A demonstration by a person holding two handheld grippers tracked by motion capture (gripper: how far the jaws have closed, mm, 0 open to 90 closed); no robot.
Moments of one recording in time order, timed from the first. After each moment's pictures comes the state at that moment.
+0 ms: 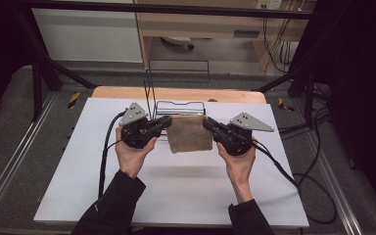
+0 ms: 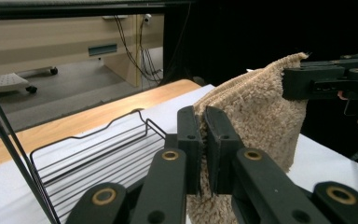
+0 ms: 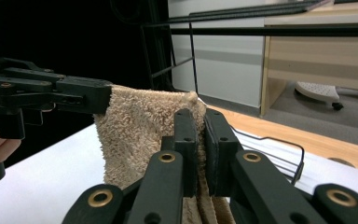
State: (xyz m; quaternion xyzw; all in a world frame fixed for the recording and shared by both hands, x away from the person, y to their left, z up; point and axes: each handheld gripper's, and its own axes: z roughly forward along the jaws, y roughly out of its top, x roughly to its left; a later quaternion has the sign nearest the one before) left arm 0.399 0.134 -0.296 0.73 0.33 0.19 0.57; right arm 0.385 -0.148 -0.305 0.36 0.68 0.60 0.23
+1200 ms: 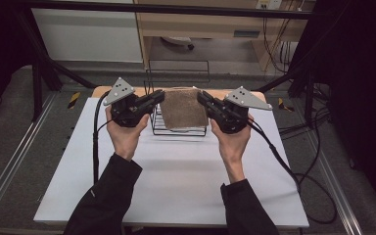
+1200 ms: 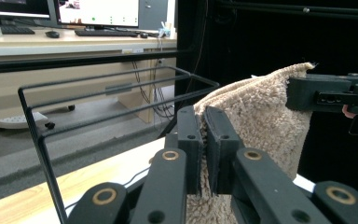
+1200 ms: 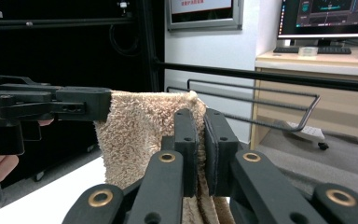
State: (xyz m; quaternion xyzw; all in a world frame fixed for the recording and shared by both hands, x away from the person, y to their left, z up) left arm 0.418 0.148 -0.246 0.68 0.32 0.24 0.62; right arm 0.405 -0.126 -0.249 0.33 0.65 0.62 0.28
